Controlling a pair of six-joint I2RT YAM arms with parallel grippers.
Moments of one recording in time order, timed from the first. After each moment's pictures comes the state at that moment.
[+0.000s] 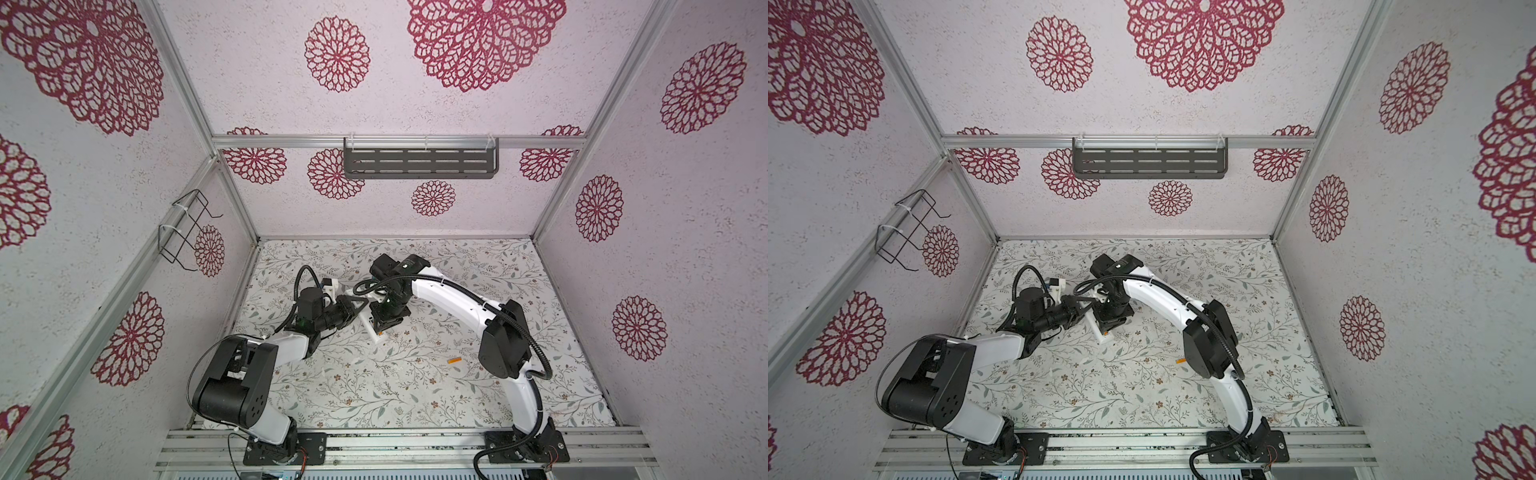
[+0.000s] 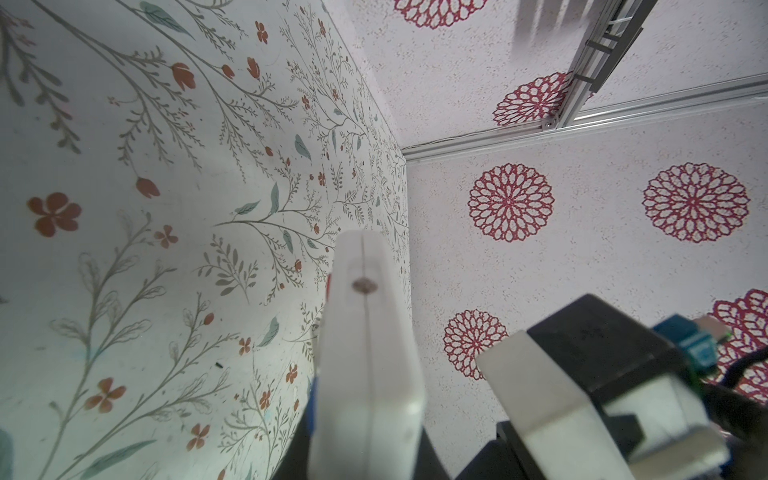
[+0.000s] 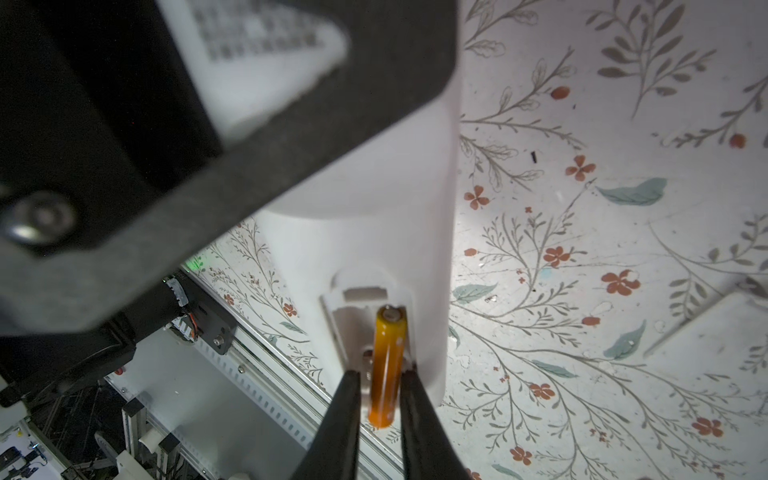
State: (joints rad) left arm -0.24 1.57 0.57 0.62 0.64 -1.09; right arm 0.85 2.15 2.04 -1.26 -0.36 0.34
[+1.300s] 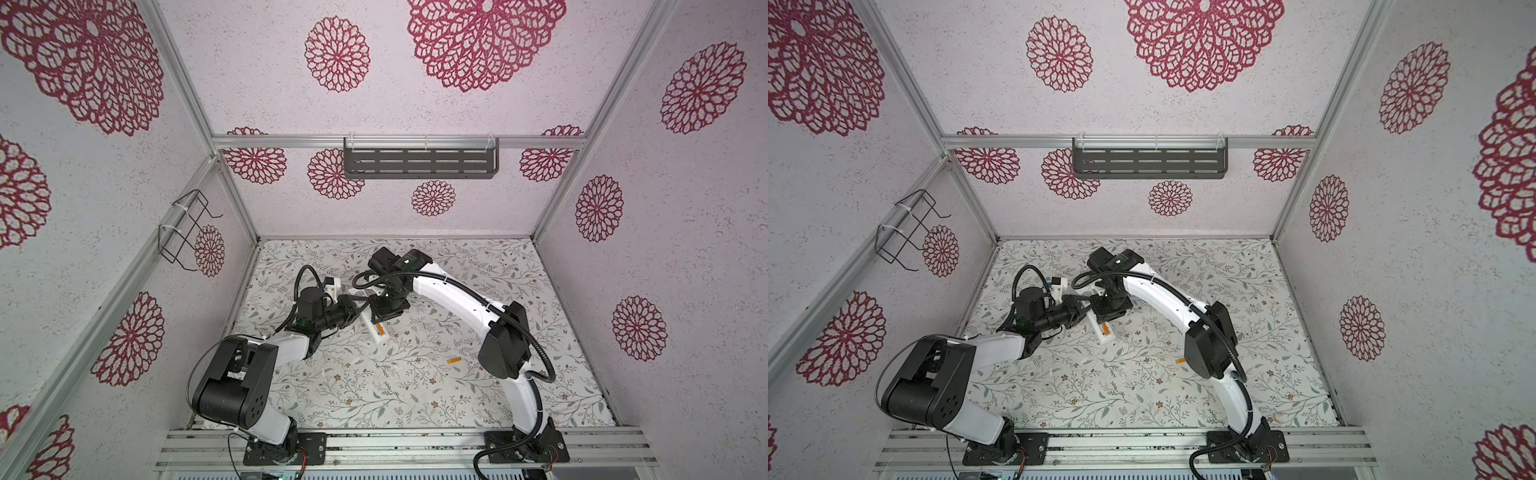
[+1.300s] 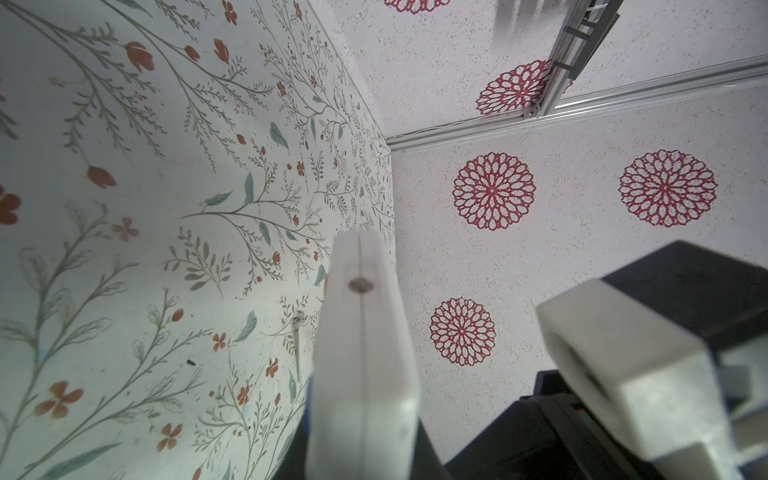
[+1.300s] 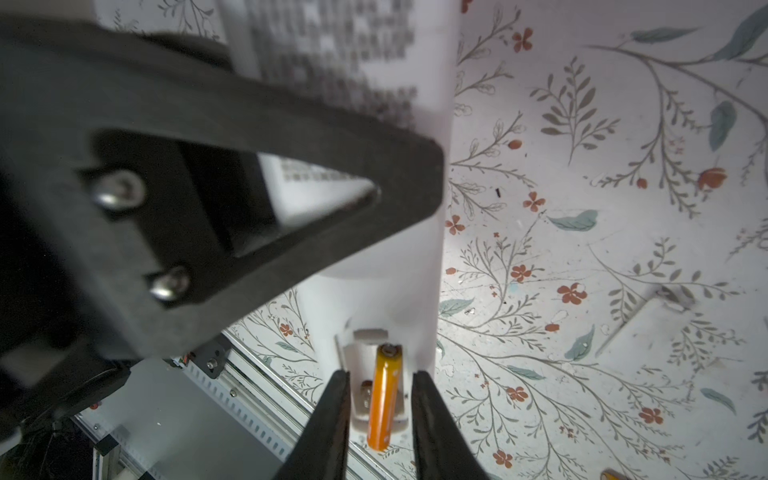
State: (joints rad) left arm -0.25 1.56 0.57 0.65 0.68 -1.11; right arm 0.85 2.15 2.16 -1.28 -0.28 0.34
